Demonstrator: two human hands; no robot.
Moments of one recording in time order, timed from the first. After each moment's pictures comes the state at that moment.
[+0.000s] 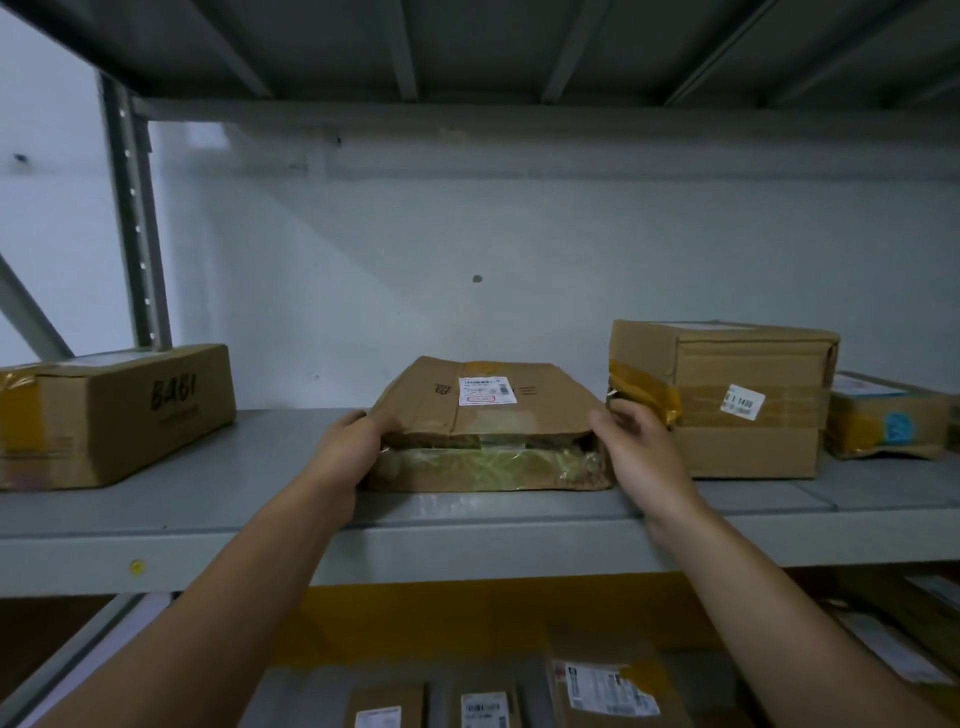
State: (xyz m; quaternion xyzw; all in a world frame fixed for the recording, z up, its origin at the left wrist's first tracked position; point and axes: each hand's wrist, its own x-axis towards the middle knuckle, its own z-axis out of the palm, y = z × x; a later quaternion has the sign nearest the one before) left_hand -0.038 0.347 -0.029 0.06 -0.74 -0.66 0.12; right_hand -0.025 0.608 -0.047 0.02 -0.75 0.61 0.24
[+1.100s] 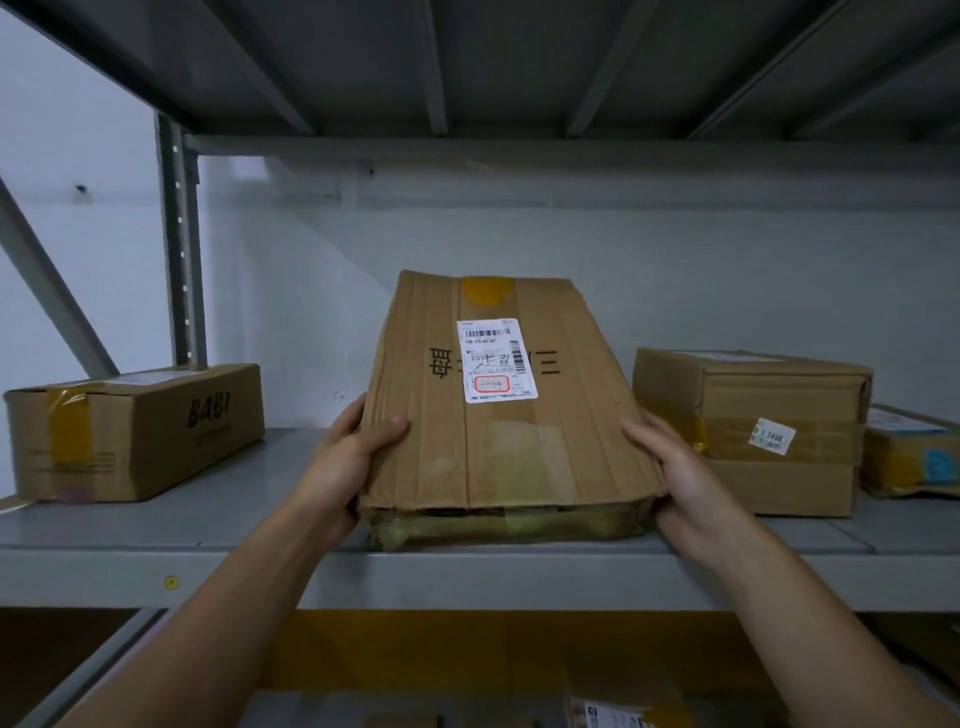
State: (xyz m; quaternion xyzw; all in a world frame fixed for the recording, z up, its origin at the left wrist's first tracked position) left_hand -0.016 0.321 -0.019 -0.09 -0.61 -0.78 0.12; right_hand -0.026 0.614 -0.028 0.09 -0.61 0.78 0.07
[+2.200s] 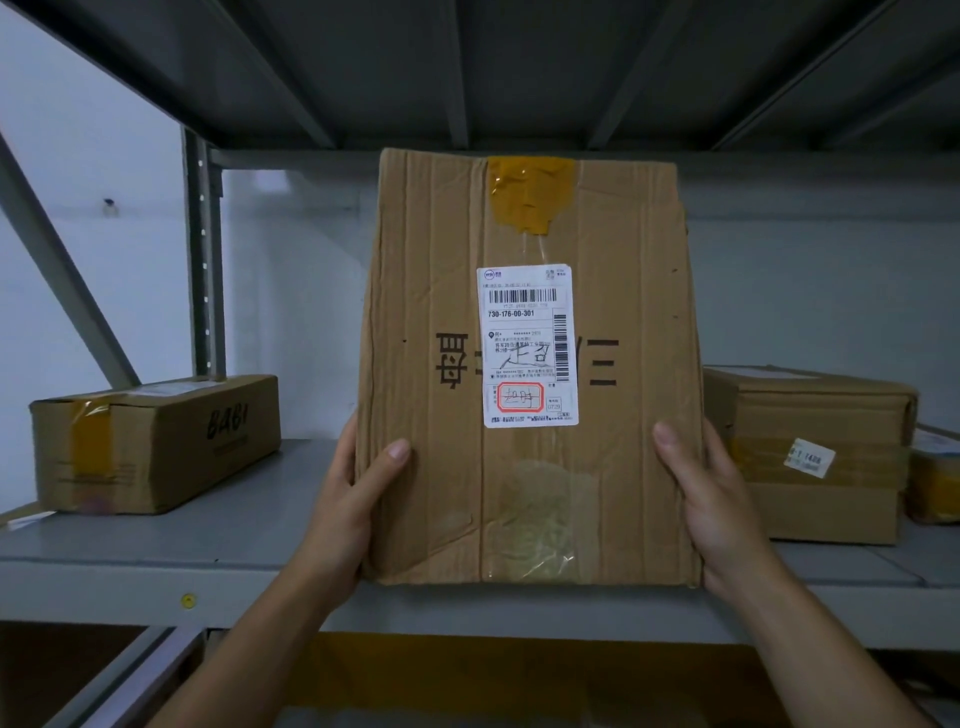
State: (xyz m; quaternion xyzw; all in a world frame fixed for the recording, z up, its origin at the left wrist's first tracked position) left_hand -0.001 0.314 -0.043 -0.19 -0.61 -0.74 0.22; right_hand -0.009 0.597 -0.032 0.17 -0.62 0.73 0.22
